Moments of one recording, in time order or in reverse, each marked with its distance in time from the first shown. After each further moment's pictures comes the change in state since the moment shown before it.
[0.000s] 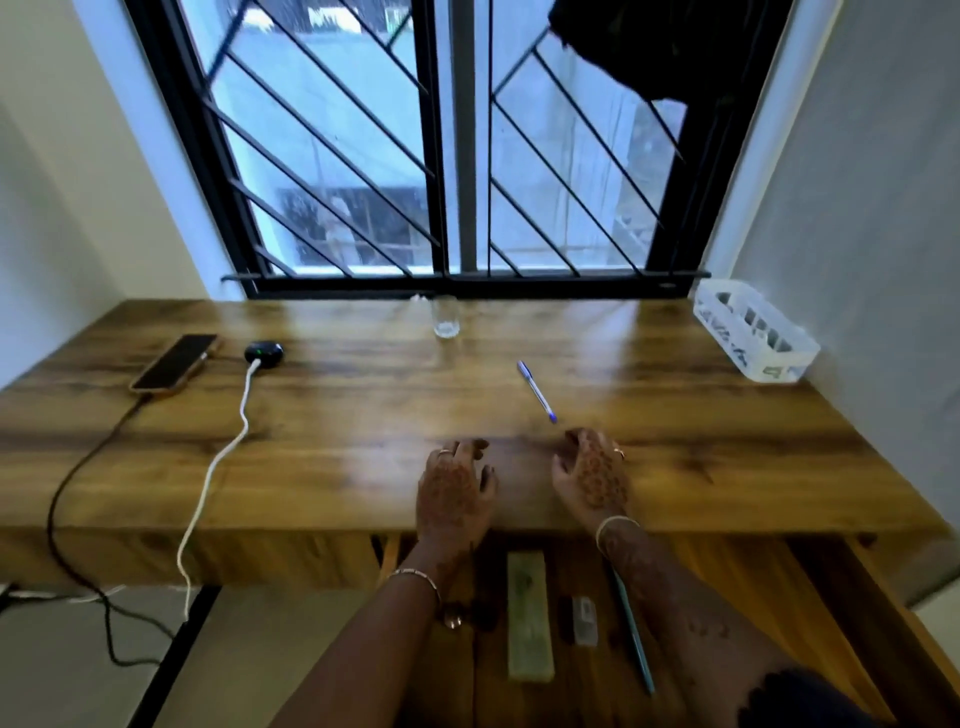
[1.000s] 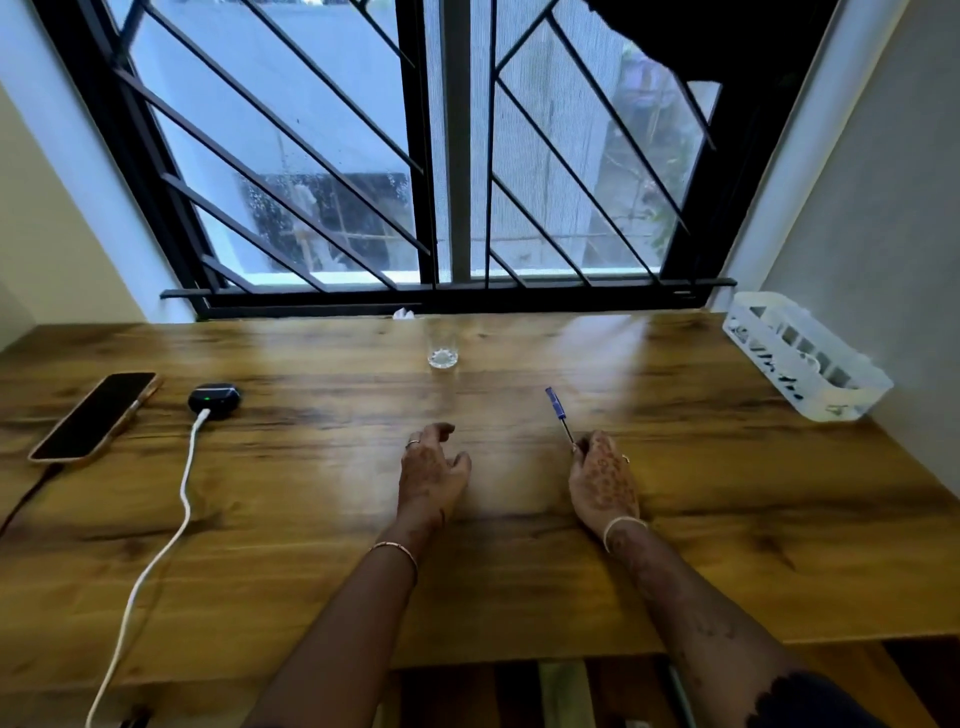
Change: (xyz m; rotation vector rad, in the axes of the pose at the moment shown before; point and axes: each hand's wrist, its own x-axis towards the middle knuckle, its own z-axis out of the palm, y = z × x) left_hand 0.162 -0.068 0.029 -0.280 -0.100 -0.208; right_hand 0.108 -0.025 0.058 -0.021 -0.168 0.178
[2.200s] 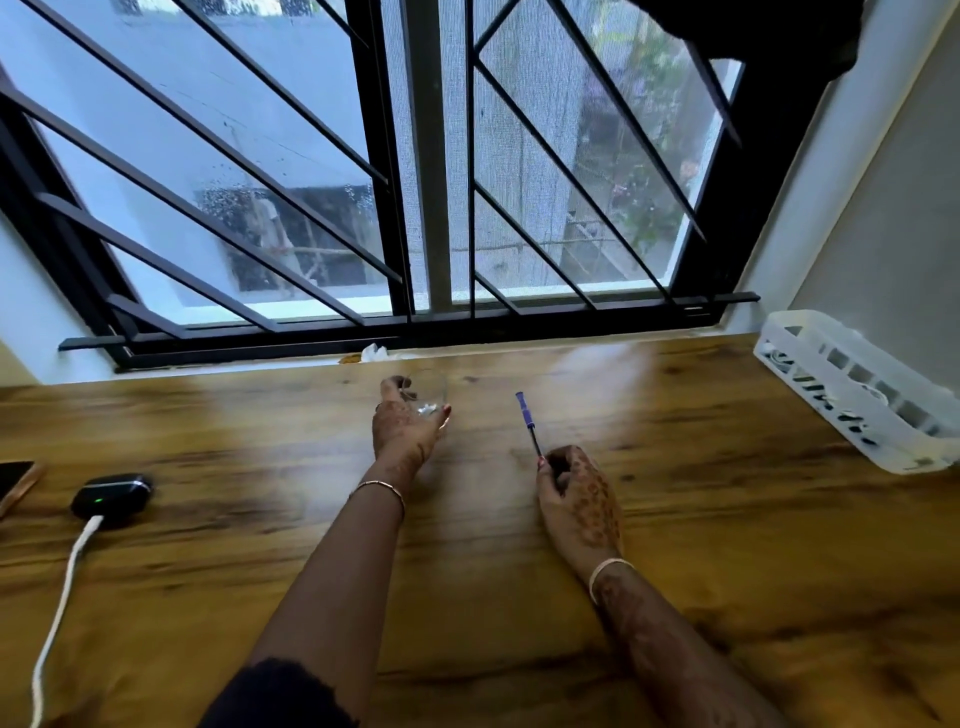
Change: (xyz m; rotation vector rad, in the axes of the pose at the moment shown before) left_hand 0.201 0.006 0.022 -0.092 0.093 -0.063; right_hand 0.103 -0.031 0.058 0.293 0.239 -0.099
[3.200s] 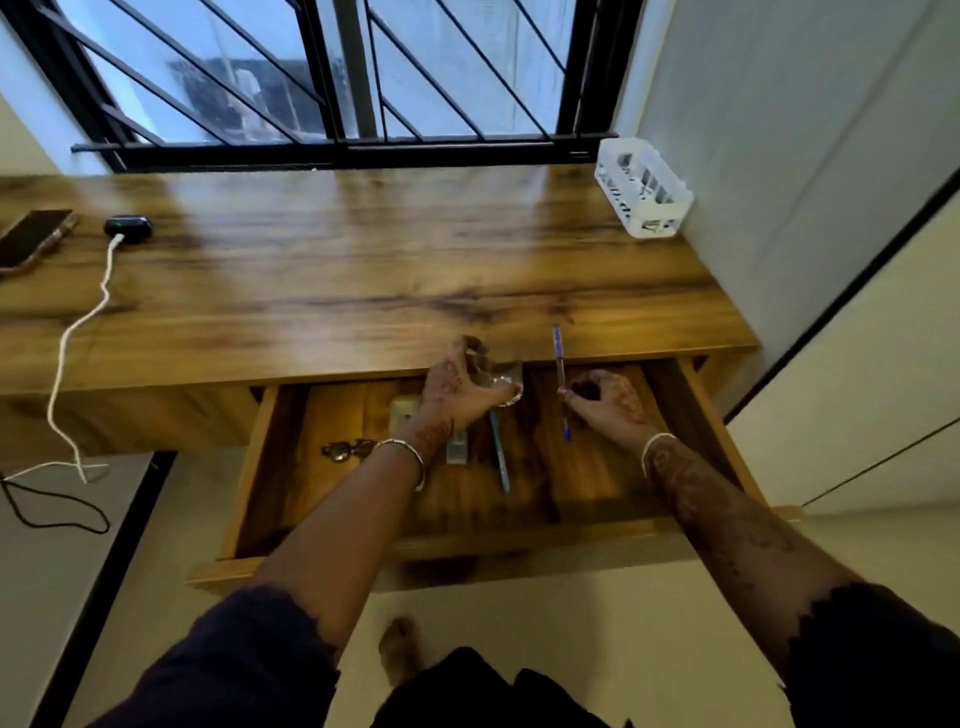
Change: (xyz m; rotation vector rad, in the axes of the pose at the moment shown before) left_hand -0.464 0.058 0.054 0.068 -0.356 0.122; right_hand -0.225 0.162 -0.304 0.042 -0.393 0.195
